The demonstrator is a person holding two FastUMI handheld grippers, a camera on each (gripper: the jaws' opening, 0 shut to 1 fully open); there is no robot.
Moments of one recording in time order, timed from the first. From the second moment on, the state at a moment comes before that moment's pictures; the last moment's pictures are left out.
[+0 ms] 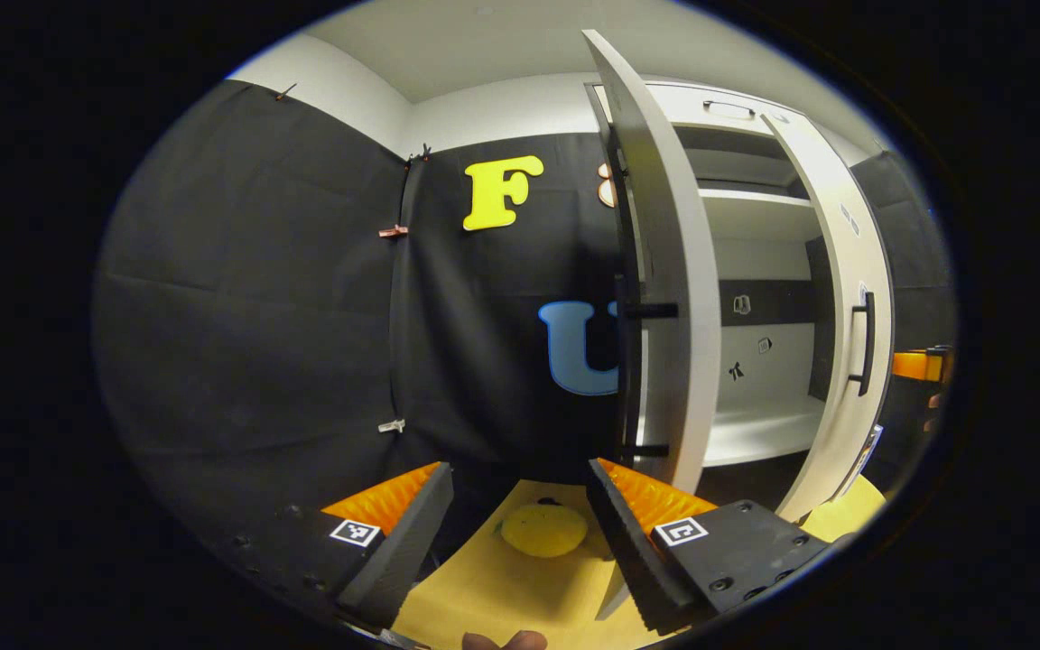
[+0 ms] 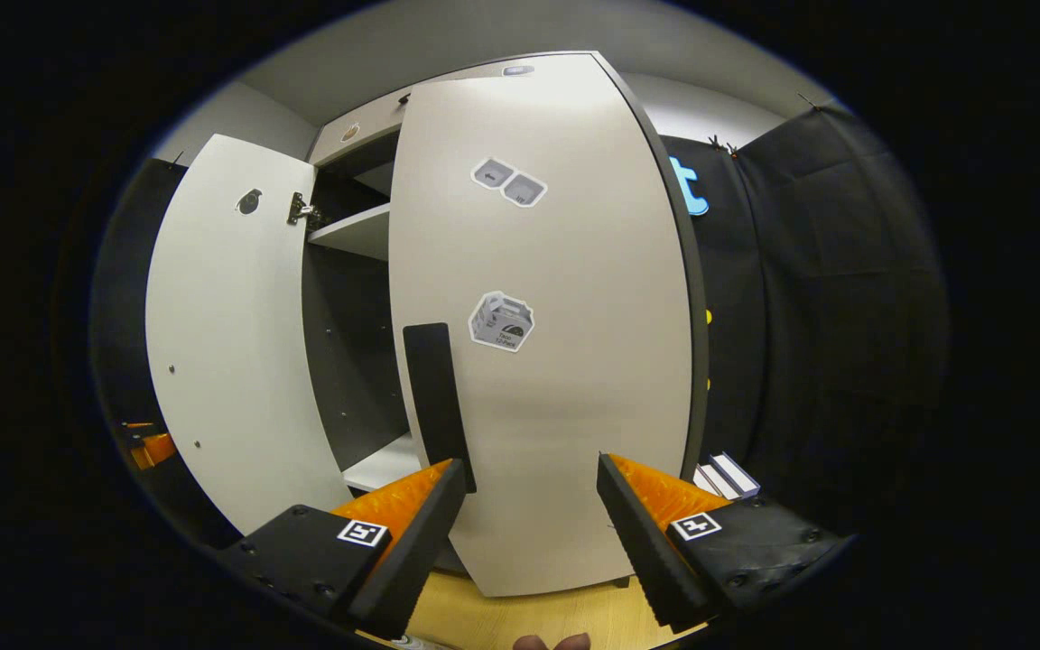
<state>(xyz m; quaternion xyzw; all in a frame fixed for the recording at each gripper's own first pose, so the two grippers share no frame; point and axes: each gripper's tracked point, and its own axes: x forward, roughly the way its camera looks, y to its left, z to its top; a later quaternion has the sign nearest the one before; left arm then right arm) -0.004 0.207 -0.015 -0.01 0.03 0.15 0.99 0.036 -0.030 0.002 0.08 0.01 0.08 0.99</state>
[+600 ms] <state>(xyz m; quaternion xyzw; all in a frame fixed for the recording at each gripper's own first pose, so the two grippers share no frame) 0.023 0.190 -0.014 -0.03 0.03 0.09 1.00 -0.054 -0.104 0.001 0.08 0.02 -0.03 1.00</state>
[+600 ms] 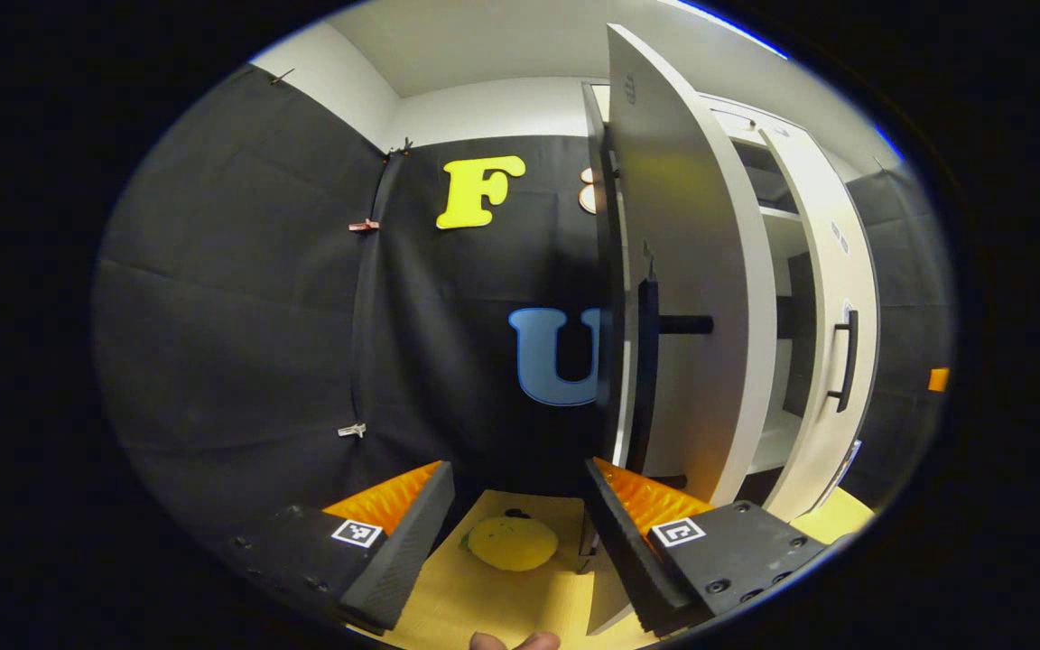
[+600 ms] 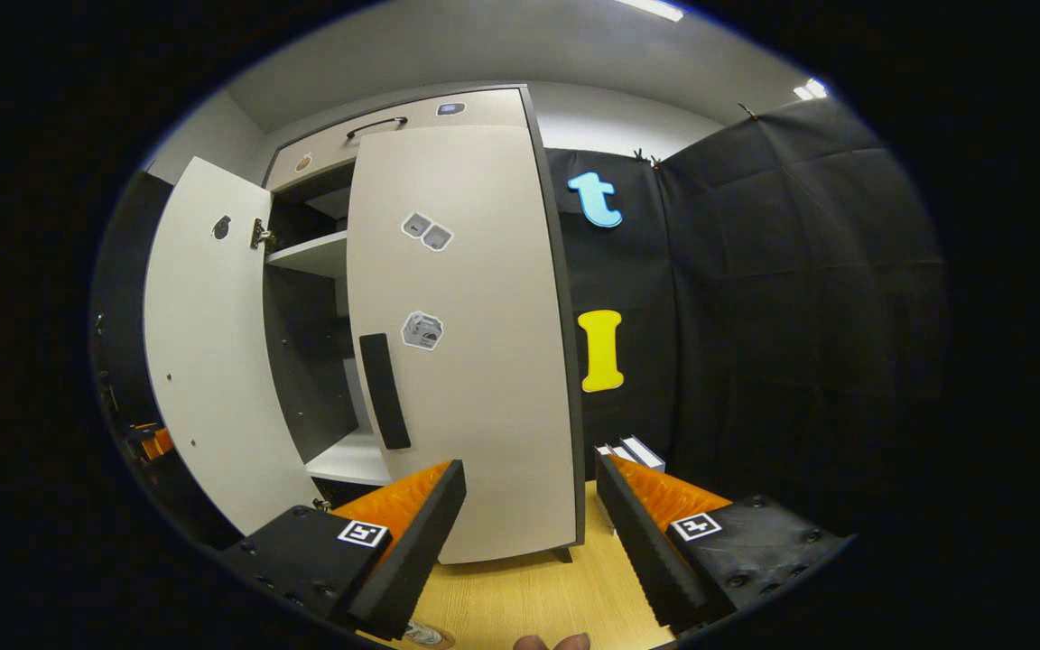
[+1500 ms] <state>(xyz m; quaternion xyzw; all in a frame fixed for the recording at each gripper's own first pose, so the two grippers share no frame) 0.089 0.017 -0.006 -0.05 0.03 -0.05 1.00 -0.054 -0.141 -0.012 0.08 0.04 -0.02 1.00</state>
